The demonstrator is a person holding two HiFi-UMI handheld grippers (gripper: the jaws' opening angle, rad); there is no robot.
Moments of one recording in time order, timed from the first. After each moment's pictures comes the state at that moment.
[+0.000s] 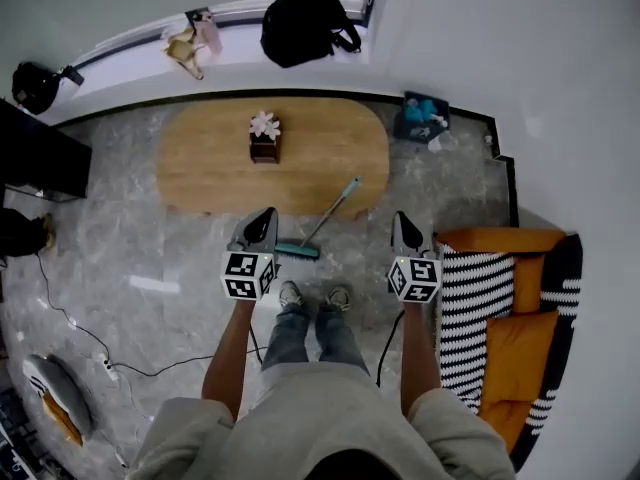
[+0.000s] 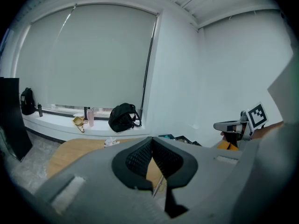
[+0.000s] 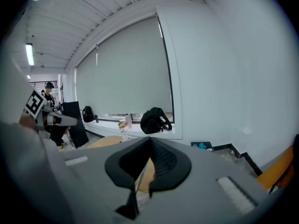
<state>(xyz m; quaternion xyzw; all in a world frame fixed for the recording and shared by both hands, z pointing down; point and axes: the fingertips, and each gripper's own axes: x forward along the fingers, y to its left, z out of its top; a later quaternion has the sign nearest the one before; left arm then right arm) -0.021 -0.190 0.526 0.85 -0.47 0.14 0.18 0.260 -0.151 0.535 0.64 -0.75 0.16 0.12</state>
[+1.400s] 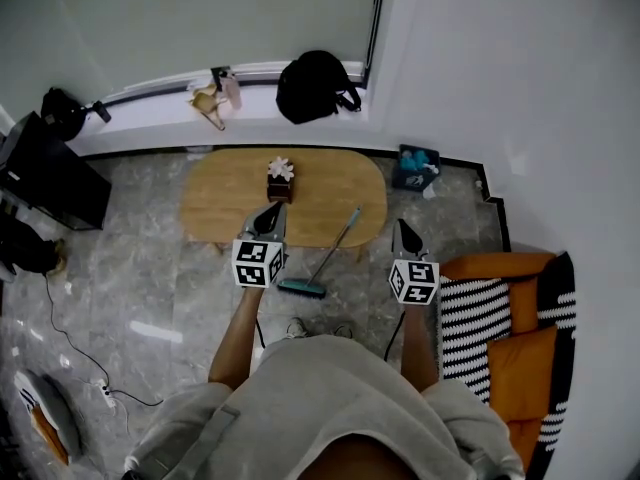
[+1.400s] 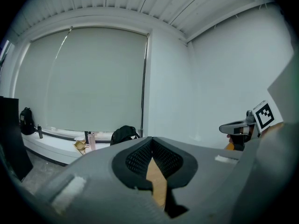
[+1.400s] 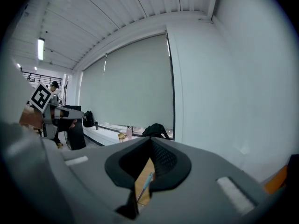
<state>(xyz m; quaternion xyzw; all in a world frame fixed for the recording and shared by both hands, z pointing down) -0.036 -0.190 0.399 0.87 -0.48 0.08 0.08 0.236 -0.128 0.420 0.65 -0.75 0.08 0.09</state>
